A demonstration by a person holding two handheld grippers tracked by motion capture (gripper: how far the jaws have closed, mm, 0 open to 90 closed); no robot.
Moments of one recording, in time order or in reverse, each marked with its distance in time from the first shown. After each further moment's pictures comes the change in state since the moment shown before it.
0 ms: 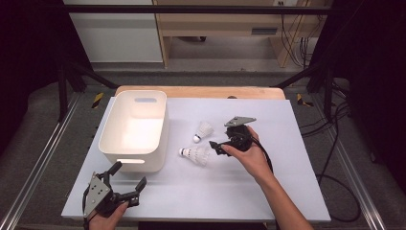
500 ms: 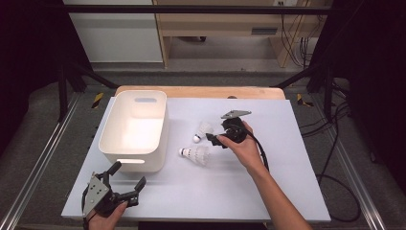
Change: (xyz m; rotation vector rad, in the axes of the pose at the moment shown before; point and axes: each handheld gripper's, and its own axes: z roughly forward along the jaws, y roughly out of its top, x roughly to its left) left arm 0.001 0.000 -0.001 -0.004 -0.001 -0.013; right arm -0.013 0.011 0.029 -0.014 0.000 0.059
